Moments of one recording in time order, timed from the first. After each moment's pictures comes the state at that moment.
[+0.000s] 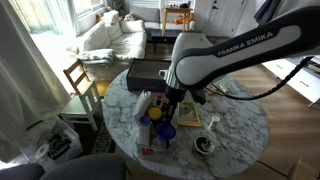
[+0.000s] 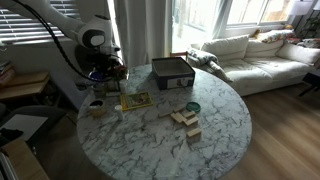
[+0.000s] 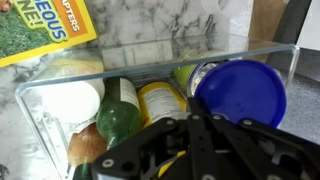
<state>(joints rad) 0.06 0.40 0.19 -1.85 0.20 2.25 -0.55</state>
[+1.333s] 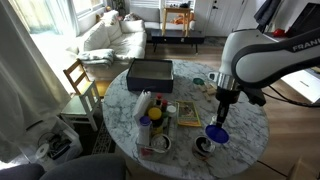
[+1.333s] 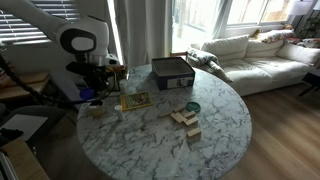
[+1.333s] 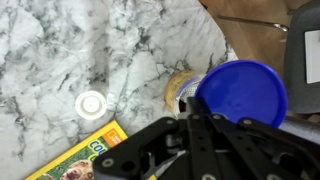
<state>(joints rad) -0.01 0.03 0.05 -2.30 0.16 2.15 -0.45</state>
